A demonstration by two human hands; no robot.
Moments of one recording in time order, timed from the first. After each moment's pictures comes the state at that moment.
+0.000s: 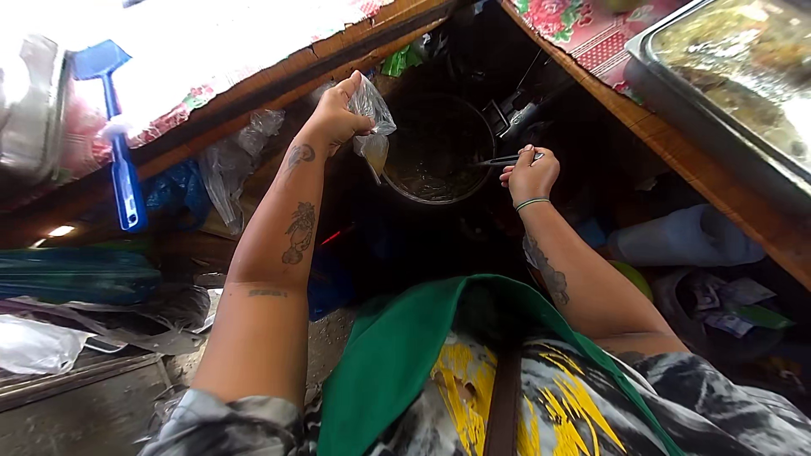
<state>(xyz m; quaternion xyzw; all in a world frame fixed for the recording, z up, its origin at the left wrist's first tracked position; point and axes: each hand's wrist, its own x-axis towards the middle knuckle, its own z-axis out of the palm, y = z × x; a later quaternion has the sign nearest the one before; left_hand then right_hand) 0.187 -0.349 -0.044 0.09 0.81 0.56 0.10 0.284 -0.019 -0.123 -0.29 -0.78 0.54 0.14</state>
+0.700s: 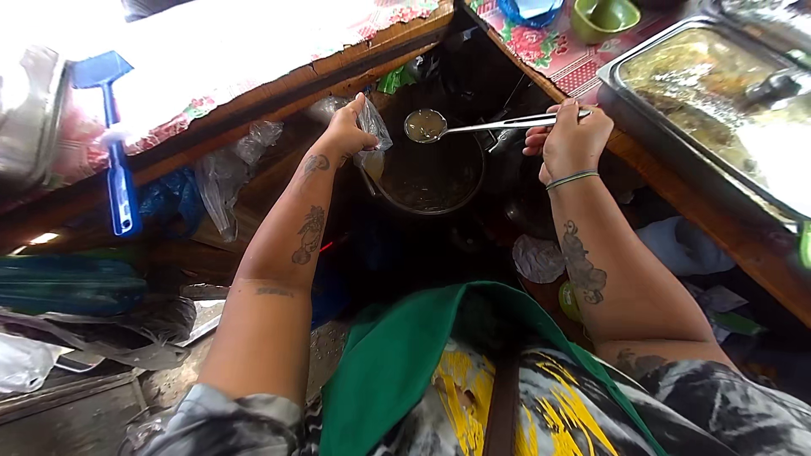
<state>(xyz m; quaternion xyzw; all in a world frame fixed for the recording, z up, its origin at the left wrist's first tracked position) 0.173 -0.333 -0.062 0.08 0.85 0.51 0.10 0.281 -0.011 -0.018 -0.20 -0.72 0.62 0.23</state>
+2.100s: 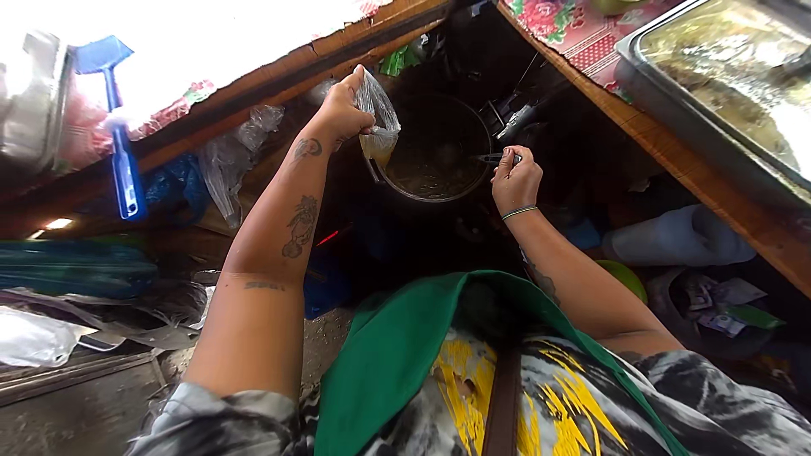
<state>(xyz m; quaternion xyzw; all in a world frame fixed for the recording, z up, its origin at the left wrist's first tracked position) 0.192 -0.337 -0.038 0.10 0.83 0.54 0.10 0.304 -0.029 -0.136 -0.10 -0.90 0.35 0.24</state>
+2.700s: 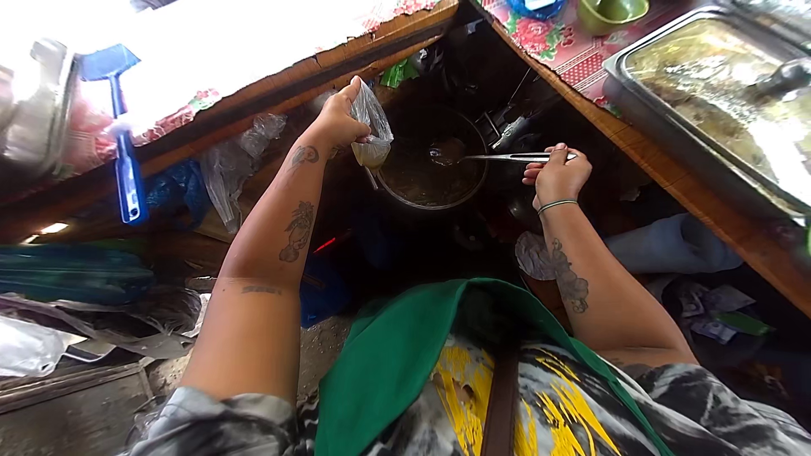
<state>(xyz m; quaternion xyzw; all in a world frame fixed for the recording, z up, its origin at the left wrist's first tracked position) 0.189 -0.346 -0.038 0.09 0.84 0.52 0.11 0.296 0.013 -0.094 -0.30 -0.70 0.61 0.22</state>
